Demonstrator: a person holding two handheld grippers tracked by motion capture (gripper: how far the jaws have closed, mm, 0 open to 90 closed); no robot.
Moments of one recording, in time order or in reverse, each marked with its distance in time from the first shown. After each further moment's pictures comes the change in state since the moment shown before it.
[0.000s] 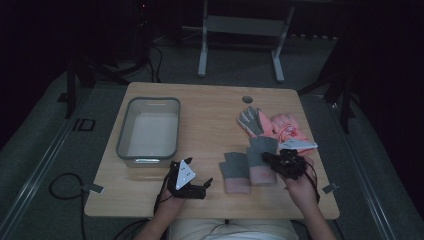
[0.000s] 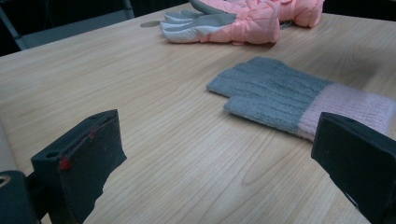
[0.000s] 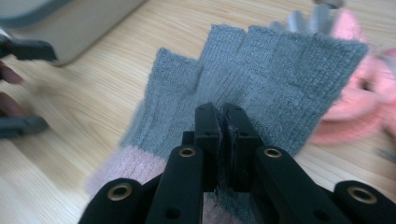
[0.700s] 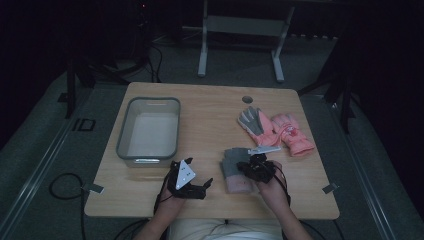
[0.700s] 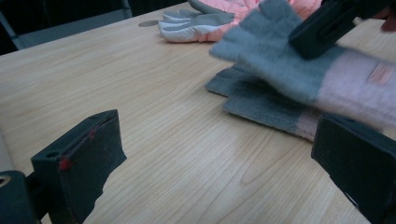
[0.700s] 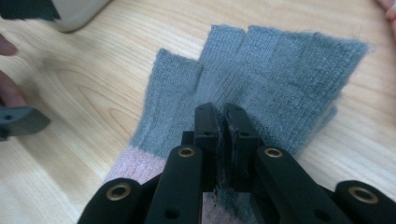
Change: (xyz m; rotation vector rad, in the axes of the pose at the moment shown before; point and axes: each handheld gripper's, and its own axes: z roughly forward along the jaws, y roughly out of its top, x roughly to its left) left arm 0.000 0.000 0.000 0.004 -0.004 0.002; right arm 0.034 -0.017 0.072 0.126 0.074 0.021
